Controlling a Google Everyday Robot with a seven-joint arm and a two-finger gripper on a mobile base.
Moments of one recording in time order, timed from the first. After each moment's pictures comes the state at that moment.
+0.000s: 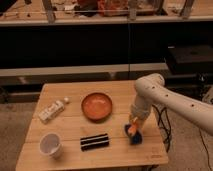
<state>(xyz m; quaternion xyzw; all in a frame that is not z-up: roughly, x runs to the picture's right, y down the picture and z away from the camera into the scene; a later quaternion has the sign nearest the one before) 0.159 0.177 0.740 -0.34 -0.23 -0.38 0.83</state>
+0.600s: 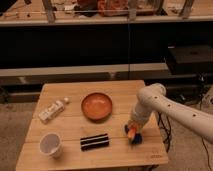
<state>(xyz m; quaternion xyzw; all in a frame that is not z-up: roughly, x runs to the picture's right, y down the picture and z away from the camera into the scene) 0.154 0.207 0.775 -0.28 -0.28 -0.44 0.81</state>
